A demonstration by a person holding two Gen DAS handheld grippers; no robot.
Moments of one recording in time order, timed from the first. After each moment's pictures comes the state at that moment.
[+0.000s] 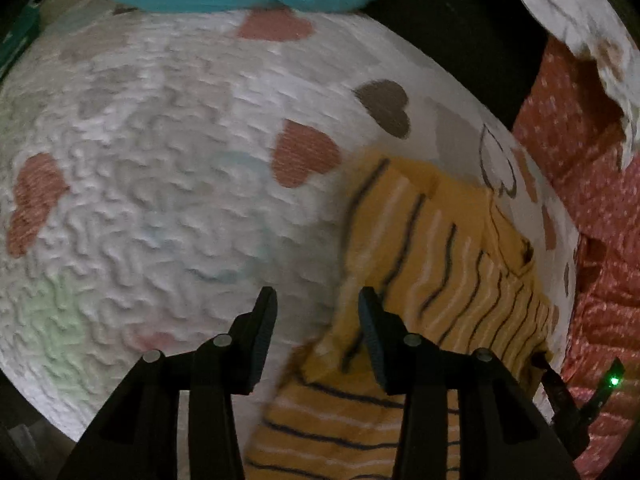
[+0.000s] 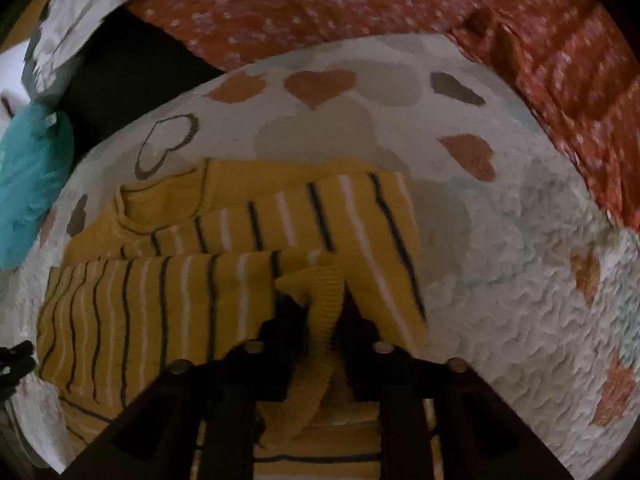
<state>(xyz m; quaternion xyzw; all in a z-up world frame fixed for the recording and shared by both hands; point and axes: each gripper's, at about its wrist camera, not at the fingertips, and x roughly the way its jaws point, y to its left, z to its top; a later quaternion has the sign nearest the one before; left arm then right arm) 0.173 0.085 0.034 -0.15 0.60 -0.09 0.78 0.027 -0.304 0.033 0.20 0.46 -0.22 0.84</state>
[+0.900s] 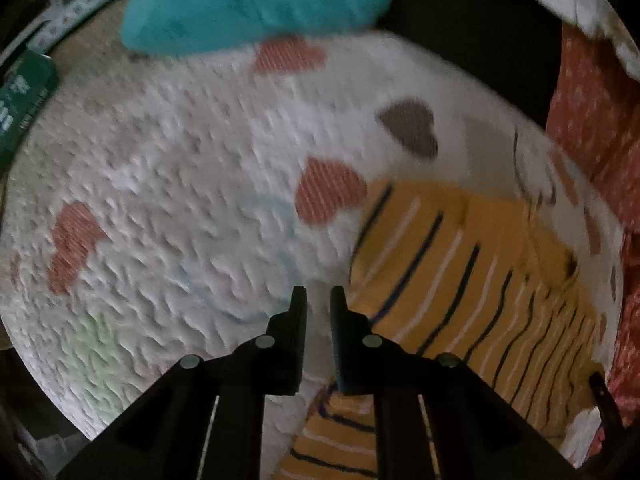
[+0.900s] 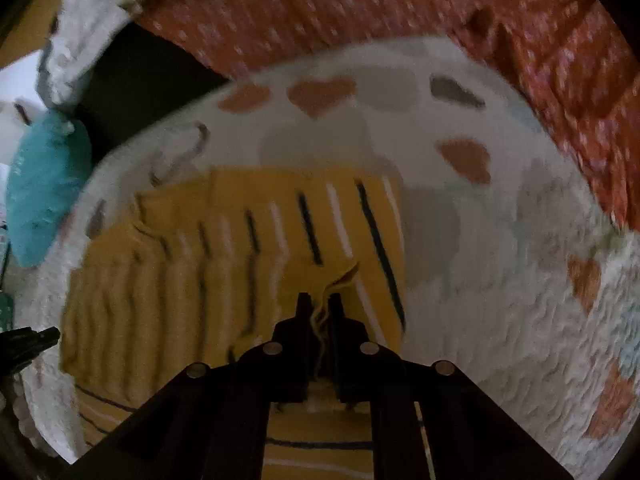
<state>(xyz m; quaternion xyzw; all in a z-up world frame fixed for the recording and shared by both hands) 0.186 0.097 0.053 -0.08 0.57 -0.01 0.82 0.021 -0.296 0.058 0.20 0.44 -0.18 0.86</state>
